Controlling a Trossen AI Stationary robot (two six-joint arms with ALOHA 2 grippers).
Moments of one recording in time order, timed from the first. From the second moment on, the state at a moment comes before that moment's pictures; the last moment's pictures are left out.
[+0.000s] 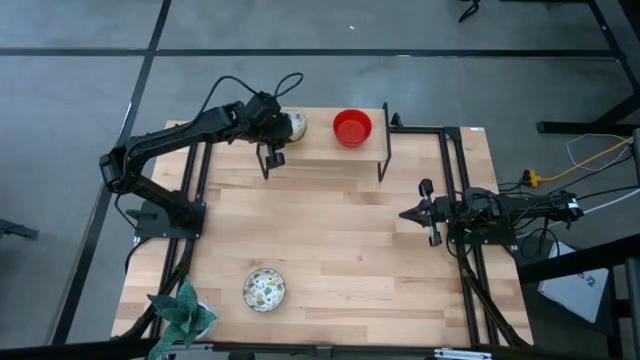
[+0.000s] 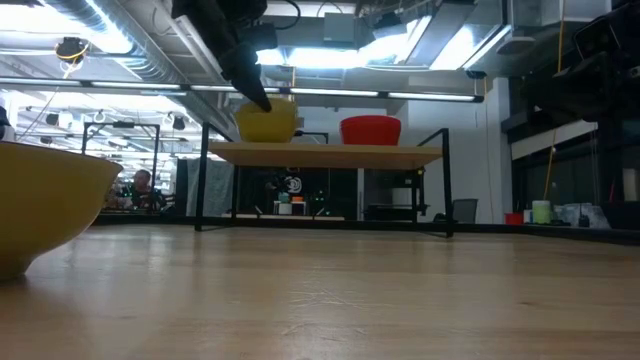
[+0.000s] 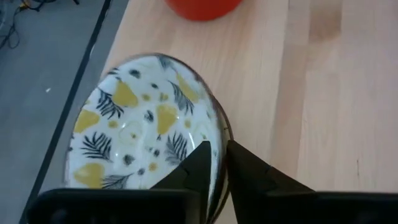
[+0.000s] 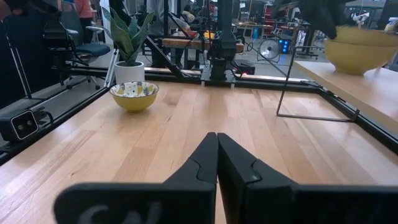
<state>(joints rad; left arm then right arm) 0.54 1.41 1.27 -0.68 -0.01 0.39 0.10 0.08 0.01 0.02 0.03 -0.05</state>
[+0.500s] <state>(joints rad) 0.54 1.41 1.27 -0.66 -0.01 0.38 0.10 0.08 0.01 0.02 0.03 -0.05</state>
